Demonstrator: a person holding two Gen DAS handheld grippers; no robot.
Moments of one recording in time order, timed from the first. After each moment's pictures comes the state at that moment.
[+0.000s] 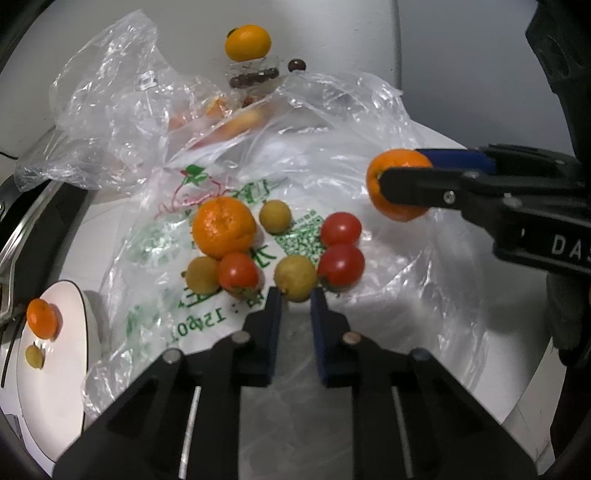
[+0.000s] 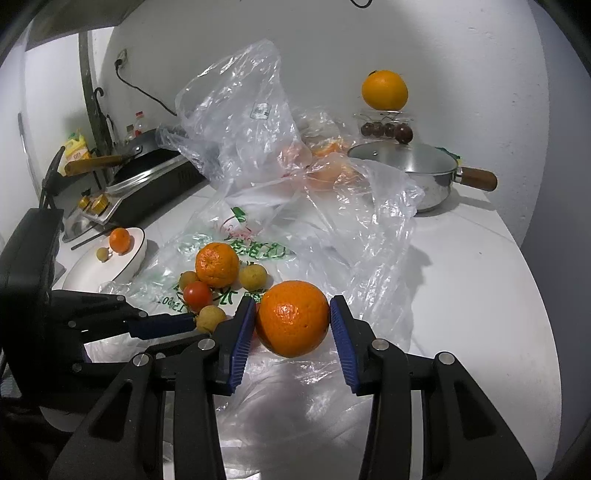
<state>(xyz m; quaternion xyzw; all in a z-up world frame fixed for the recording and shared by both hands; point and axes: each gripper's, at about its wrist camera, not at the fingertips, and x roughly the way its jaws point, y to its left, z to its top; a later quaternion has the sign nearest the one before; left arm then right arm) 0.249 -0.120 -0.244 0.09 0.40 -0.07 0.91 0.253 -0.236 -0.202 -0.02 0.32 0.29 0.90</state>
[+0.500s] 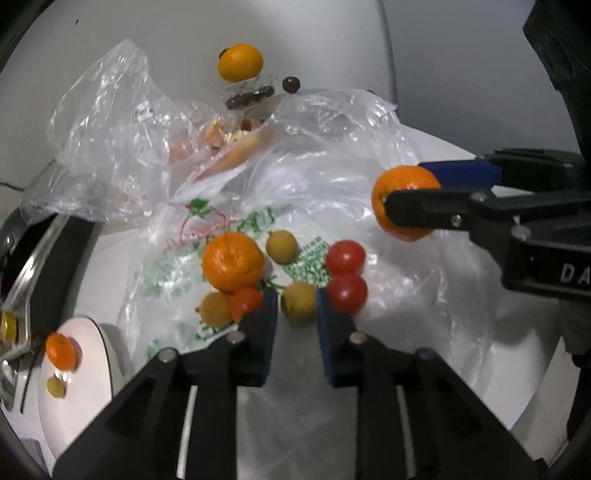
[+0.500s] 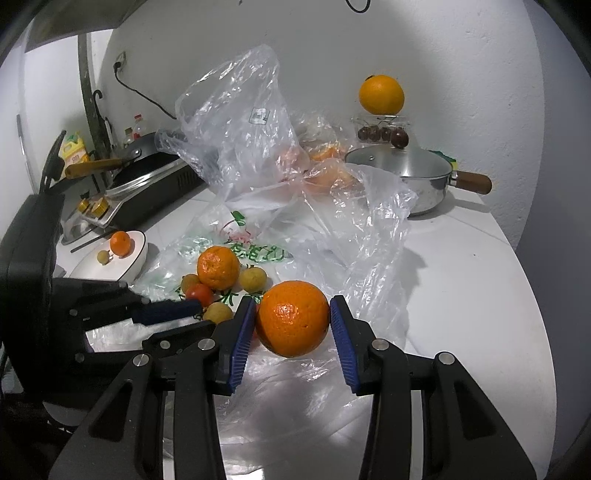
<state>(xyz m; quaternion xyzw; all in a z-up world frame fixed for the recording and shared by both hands) 0.259 -0.127 -0.233 0.14 0.37 -0.06 0.92 0.248 -0.237 -0.197 -0.02 0.32 0.29 0.90</state>
